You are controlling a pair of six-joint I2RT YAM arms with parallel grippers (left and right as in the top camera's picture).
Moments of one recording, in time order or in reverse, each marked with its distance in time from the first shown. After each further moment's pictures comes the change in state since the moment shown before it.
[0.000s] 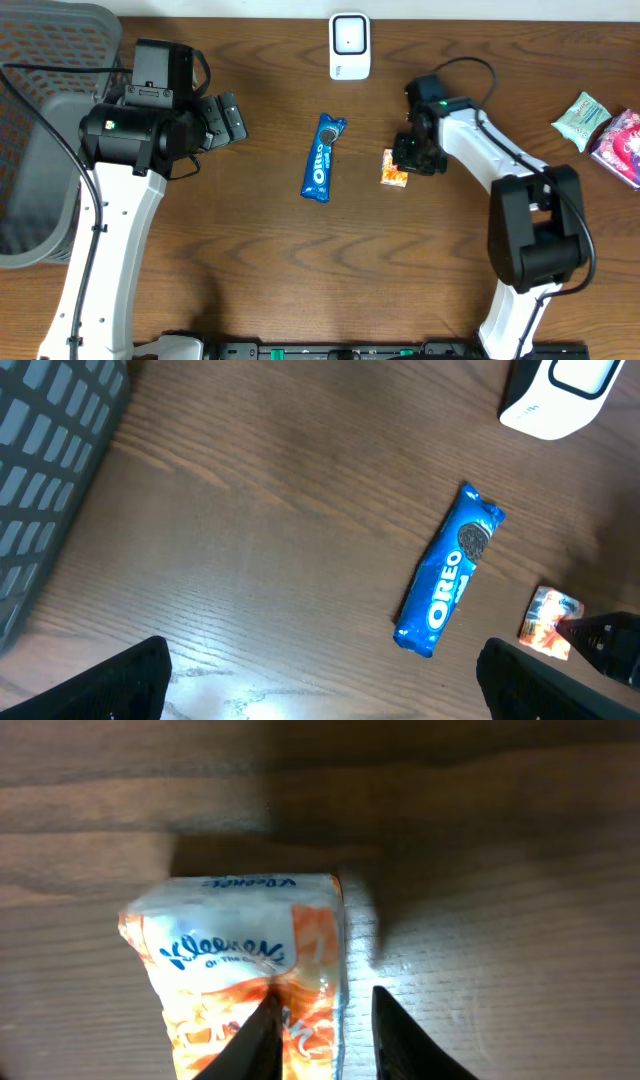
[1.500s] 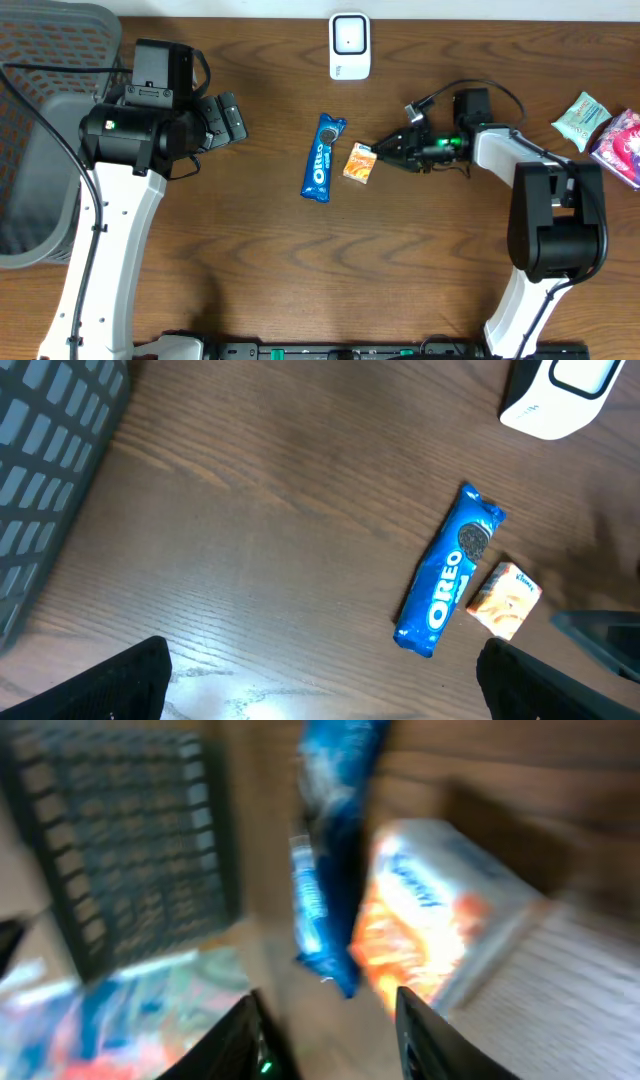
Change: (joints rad) left arm 0.000 0.000 0.000 0.000 0.000 0.000; right arm -0.178 0.028 -0.188 0.440 -0.983 -0.039
